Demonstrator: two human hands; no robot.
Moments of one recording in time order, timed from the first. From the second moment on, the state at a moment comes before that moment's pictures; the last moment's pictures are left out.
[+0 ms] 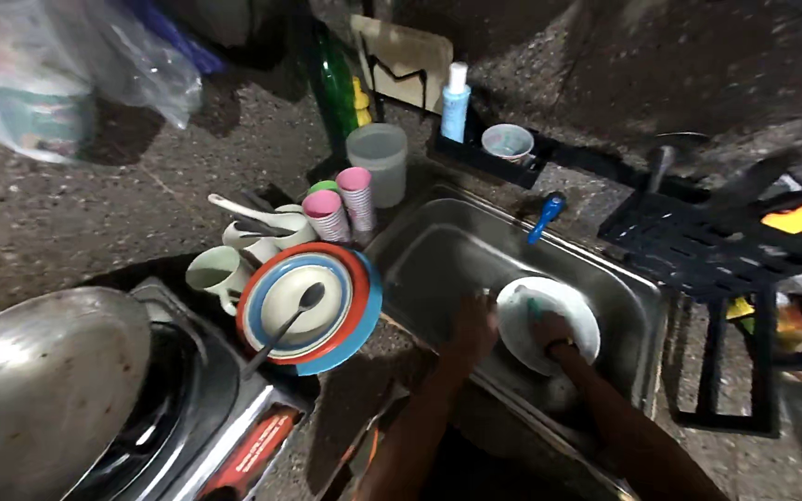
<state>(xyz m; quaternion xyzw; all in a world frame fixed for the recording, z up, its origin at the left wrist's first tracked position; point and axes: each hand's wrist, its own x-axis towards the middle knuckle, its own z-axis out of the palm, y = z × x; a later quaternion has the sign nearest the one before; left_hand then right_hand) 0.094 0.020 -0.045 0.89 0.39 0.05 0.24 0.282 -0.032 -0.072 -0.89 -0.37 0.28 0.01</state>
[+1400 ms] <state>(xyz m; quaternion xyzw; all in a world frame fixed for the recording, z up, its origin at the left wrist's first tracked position) 0.019 0.111 0.124 0.73 0.66 0.16 0.07 0.297 -0.056 -0.039 -0.87 -0.39 0.31 0.03</state>
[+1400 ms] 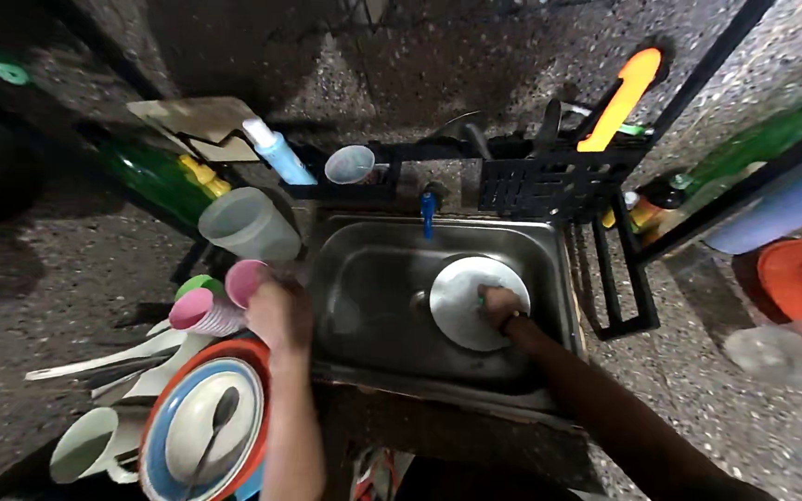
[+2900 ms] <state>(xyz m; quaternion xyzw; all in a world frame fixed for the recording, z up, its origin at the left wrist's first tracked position) 0.163 -0.035 -0.019 0.48 0.33 0.14 0.80 0.301 -0.064 -0.004 -0.80 -0.19 0.18 0.54</state>
